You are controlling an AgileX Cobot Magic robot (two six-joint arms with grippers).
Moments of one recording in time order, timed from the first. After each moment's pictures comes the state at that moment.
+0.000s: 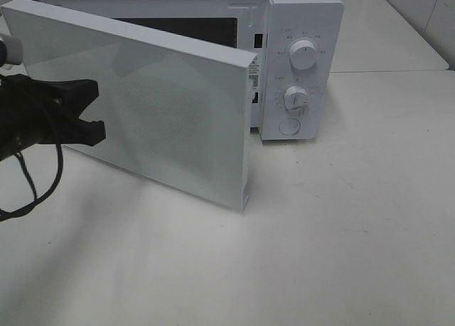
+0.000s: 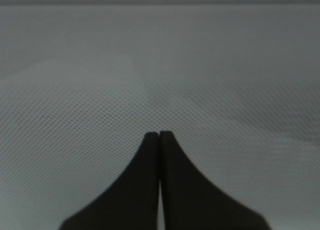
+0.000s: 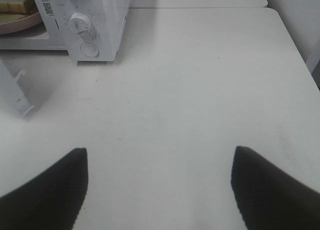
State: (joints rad) left arm -0.38 1.62 -0.45 0.17 -0.89 -0.10; right arm 0.06 0.00 -0.50 -0.02 1.00 0.05
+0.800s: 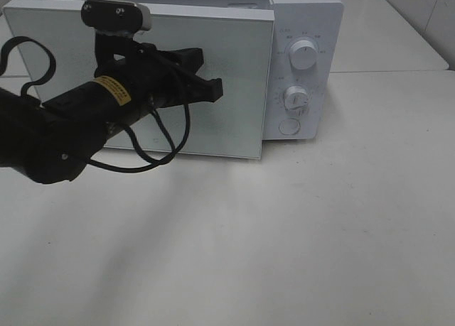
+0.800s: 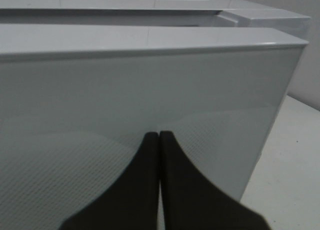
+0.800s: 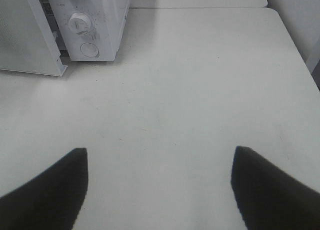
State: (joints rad) left arm -0.67 1.90 -0.85 -0.07 -0.88 -0.10; right arm 0.06 0.00 -0.50 -0.02 1.00 0.05
